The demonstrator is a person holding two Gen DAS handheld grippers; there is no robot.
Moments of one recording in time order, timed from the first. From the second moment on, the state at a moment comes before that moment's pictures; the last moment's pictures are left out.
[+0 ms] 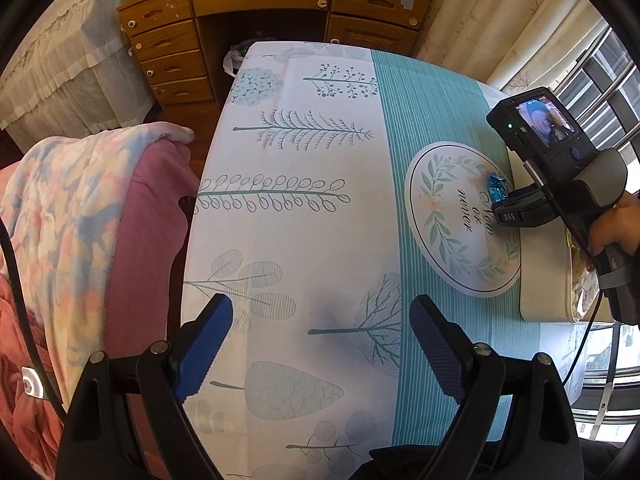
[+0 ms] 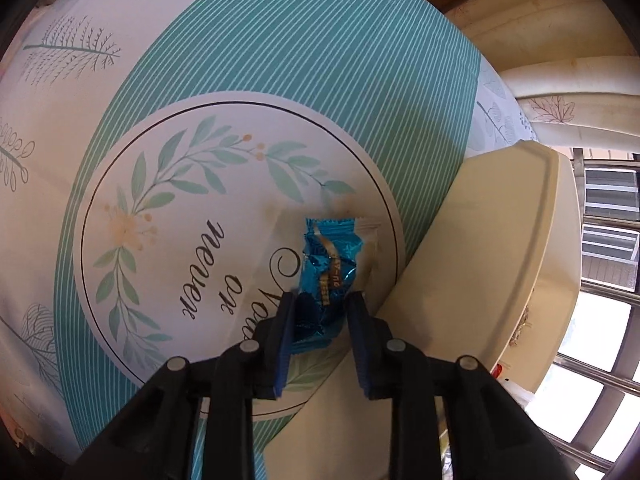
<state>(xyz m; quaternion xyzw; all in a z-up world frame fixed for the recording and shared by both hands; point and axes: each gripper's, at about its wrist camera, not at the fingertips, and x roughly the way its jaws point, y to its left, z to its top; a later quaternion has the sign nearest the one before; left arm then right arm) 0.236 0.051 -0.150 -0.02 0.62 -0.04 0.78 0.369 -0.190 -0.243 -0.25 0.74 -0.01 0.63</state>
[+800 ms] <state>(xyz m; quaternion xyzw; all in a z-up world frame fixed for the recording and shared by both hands) 0.197 0.042 -0.096 -0.04 0.60 0.04 0.80 0.303 -0.157 -0.186 -0.02 0.76 0.17 0.62</state>
